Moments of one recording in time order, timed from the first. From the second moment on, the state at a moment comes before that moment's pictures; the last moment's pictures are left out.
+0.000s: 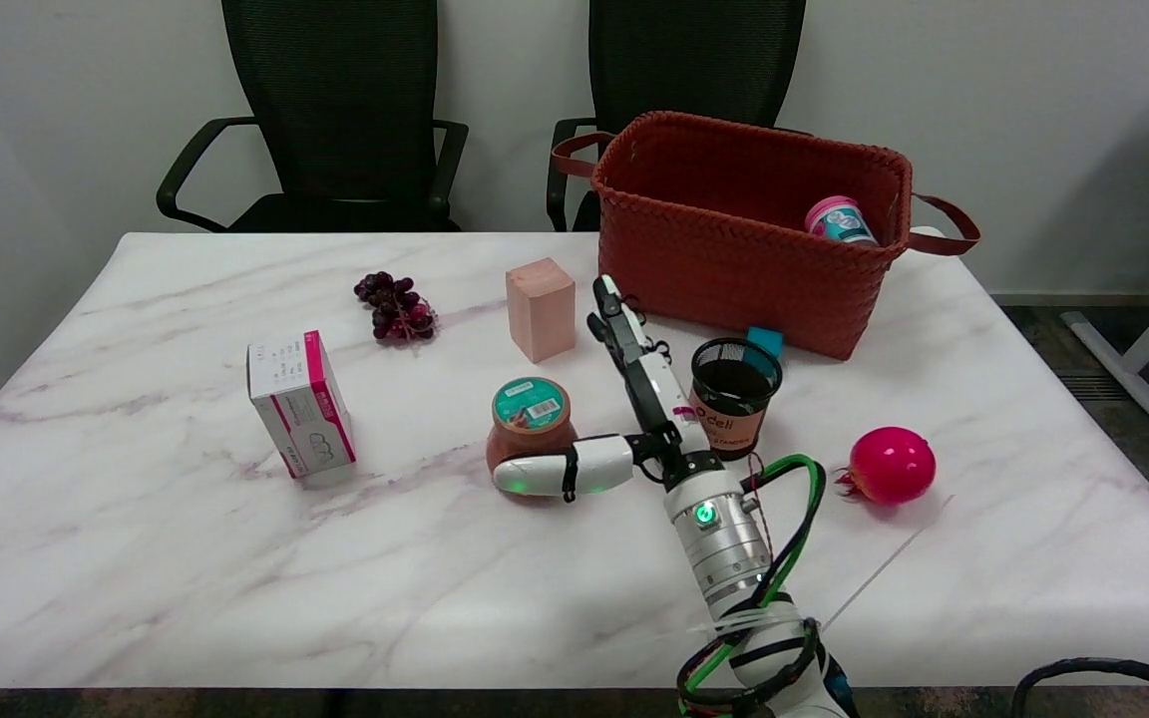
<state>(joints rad) -0.04 -1.25 -2.36 1.47 1.22 0.97 0.32</state>
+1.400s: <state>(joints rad) 0.08 -1.35 -2.34 1.17 1.22 0.85 0.58</state>
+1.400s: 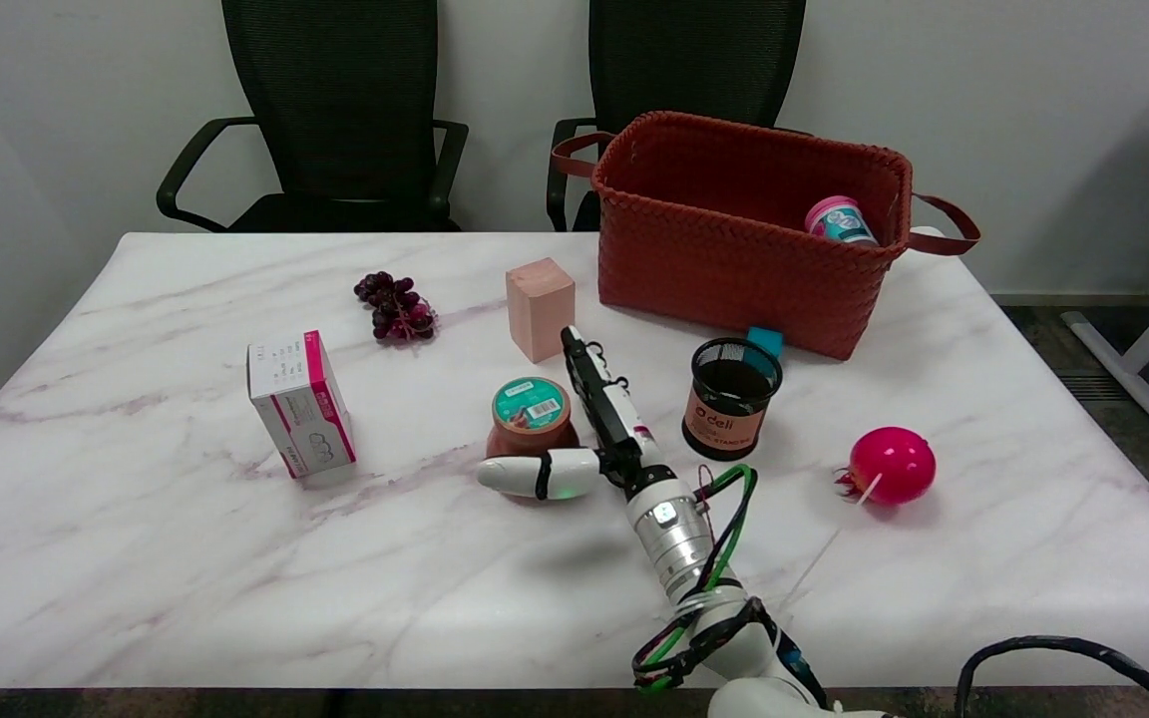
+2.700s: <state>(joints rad) 0.15 -1.39 -2.35 1.05 1.20 0.82 0.70</state>
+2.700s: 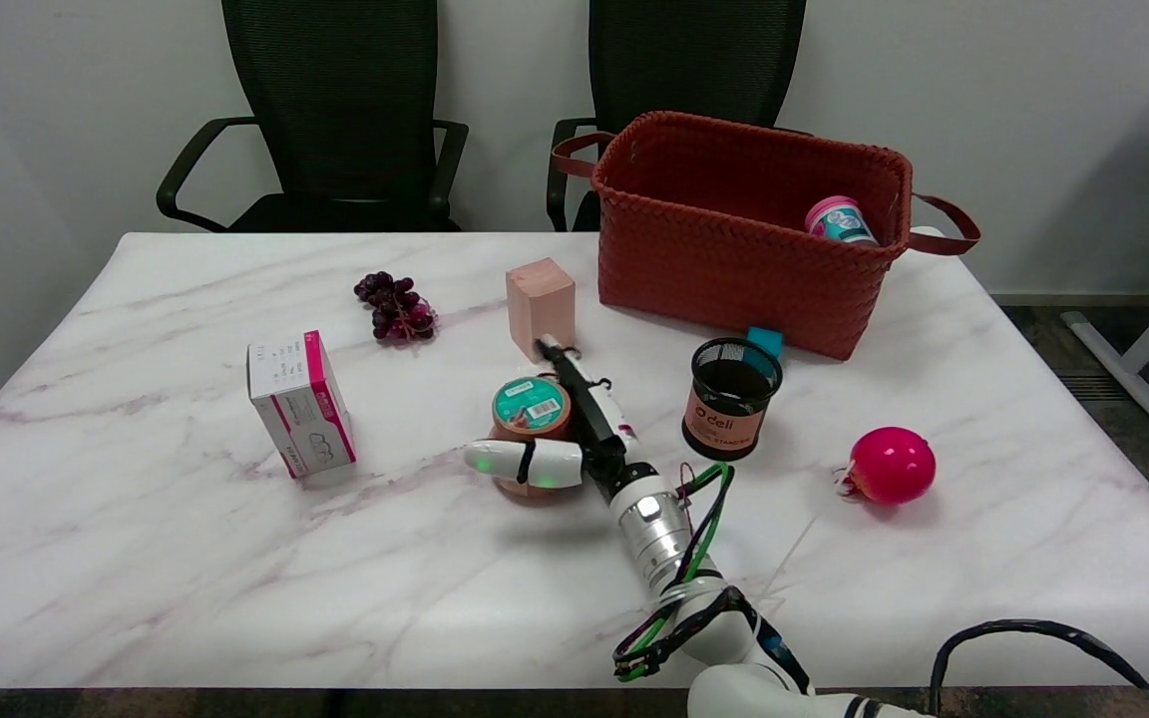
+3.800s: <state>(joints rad) 0.14 -1.40 -2.35 1.08 1.17 0.88 0.73</state>
